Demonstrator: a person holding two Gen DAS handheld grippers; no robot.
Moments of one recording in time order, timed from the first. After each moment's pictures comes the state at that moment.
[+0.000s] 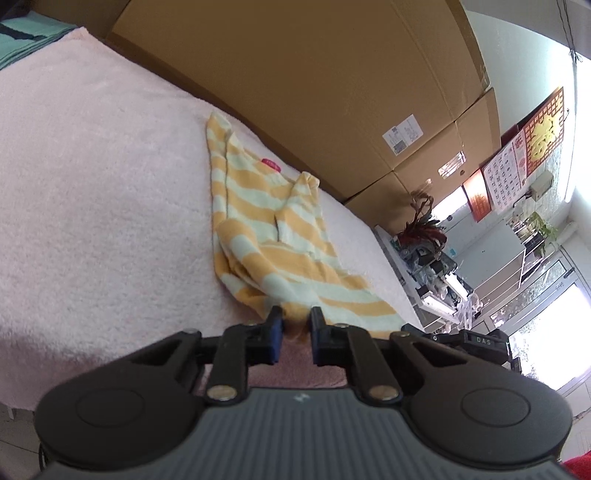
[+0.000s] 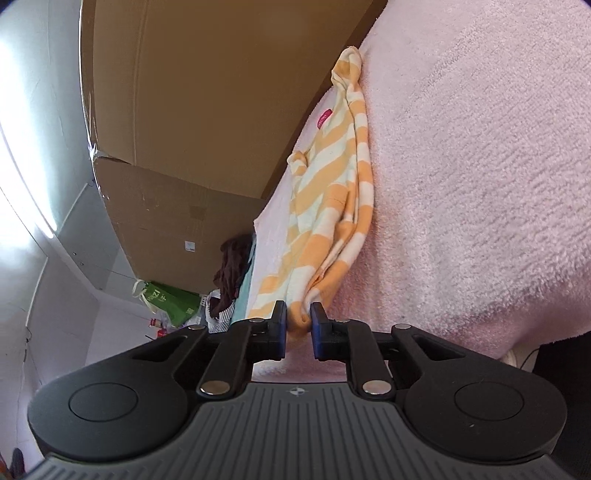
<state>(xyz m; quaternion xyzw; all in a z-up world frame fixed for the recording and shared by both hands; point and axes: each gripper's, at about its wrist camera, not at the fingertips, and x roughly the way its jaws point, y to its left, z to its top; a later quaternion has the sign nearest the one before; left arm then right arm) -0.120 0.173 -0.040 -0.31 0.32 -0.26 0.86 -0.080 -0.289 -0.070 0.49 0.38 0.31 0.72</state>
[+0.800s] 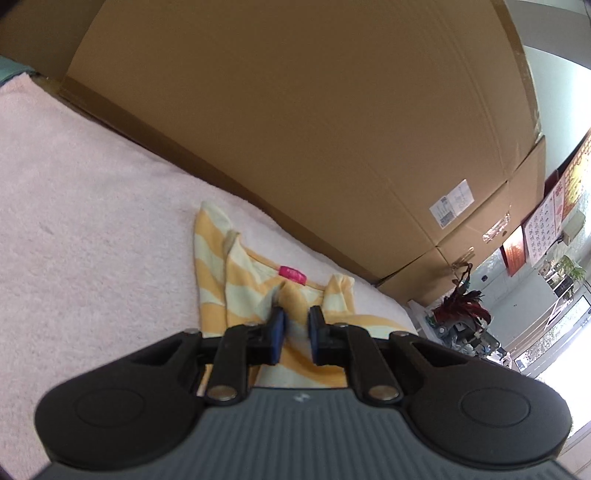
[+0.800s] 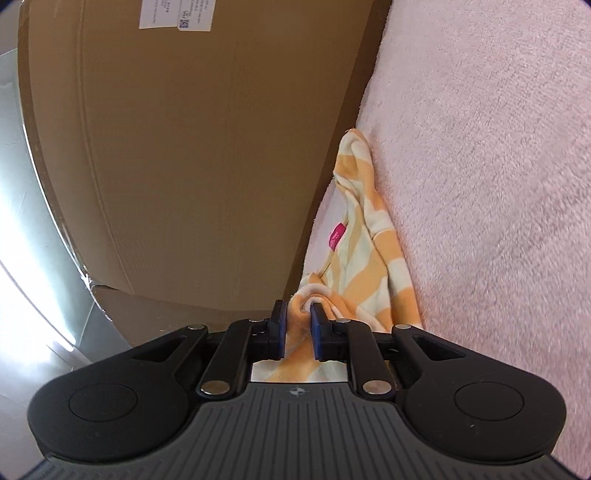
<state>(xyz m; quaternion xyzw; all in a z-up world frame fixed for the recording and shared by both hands) 0.058 0.161 -0.041 -0.31 0.29 -0.20 0.88 0.057 -0.279 -0.080 0.59 0.32 0.24 0.70</state>
